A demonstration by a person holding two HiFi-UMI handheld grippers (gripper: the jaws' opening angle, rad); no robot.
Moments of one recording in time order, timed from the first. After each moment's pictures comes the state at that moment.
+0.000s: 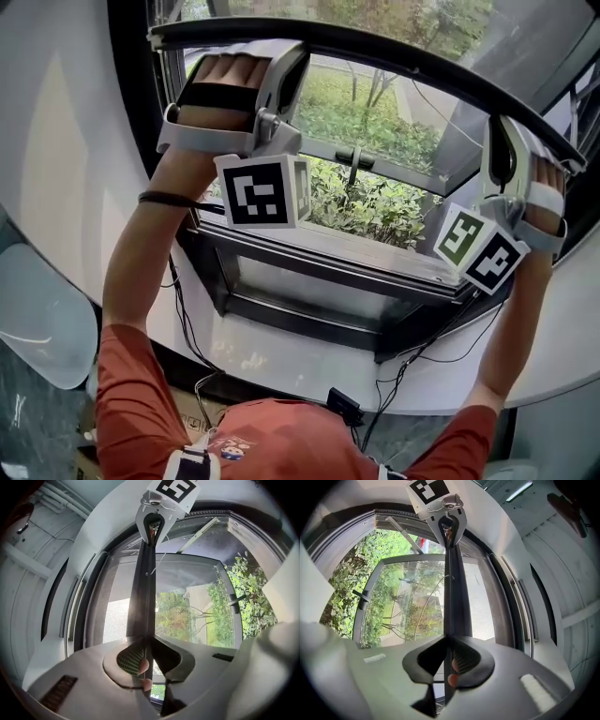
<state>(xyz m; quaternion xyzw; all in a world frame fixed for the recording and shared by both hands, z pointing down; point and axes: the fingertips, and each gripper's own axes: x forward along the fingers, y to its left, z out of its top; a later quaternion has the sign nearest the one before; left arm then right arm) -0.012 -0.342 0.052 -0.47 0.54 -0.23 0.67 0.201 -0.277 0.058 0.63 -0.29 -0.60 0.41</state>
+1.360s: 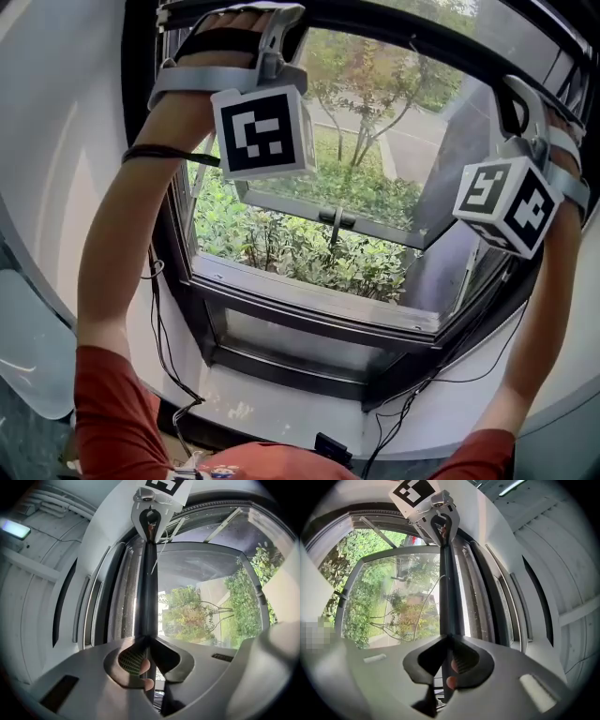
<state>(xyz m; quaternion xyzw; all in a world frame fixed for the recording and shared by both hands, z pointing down) -0.014 -0.333 -0.093 -0.43 0.57 -0.20 0.67 0.198 -0.265 -0.093 0.65 -0.28 -0.60 0.38</state>
